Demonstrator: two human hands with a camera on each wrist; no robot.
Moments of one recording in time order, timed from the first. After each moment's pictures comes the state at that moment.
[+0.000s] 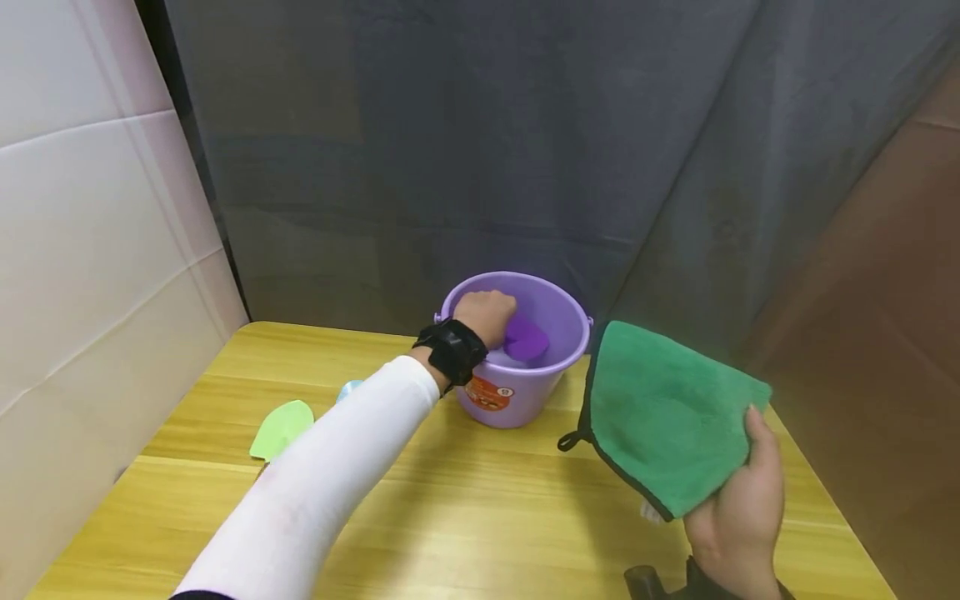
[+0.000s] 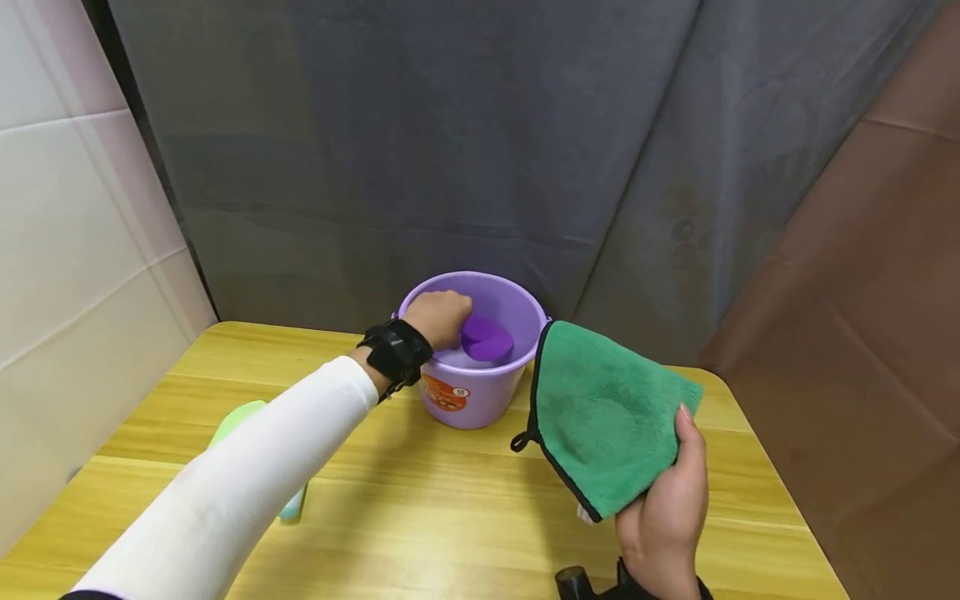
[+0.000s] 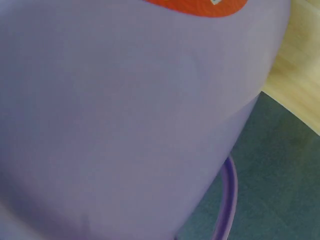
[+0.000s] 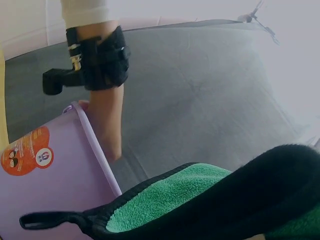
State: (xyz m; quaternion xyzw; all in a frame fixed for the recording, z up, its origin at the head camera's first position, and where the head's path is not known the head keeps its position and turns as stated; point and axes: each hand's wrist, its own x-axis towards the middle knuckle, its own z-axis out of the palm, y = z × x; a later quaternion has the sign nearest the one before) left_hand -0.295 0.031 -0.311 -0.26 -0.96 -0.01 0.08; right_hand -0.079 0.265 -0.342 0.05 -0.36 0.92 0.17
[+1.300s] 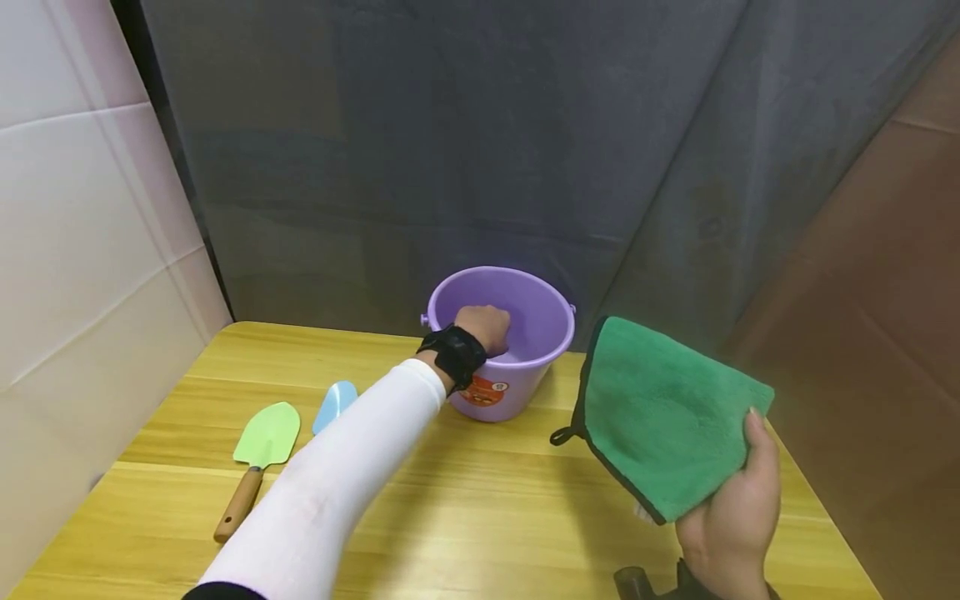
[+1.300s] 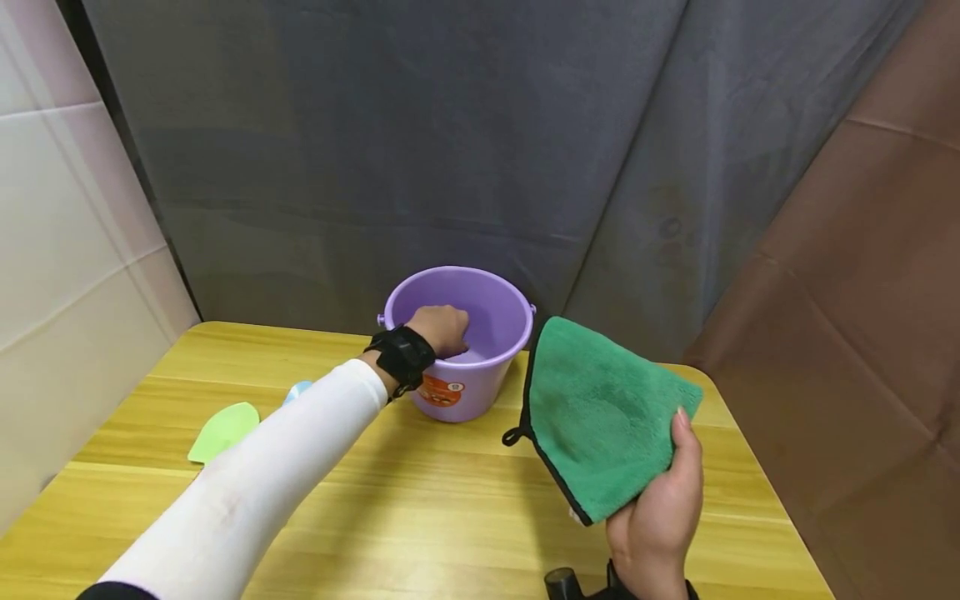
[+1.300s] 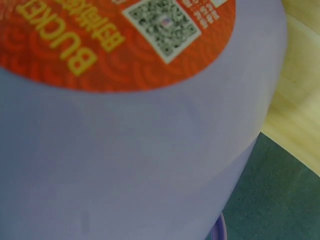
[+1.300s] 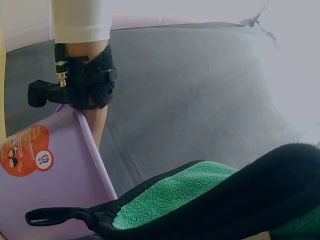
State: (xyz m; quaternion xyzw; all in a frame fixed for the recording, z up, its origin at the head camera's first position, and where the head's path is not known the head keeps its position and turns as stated) left_hand -0.304 0.035 -0.333 -0.22 -0.98 0.00 -0.03; right_hand -0.077 0.248 -0.333 -0.02 -0.39 0.89 0.23
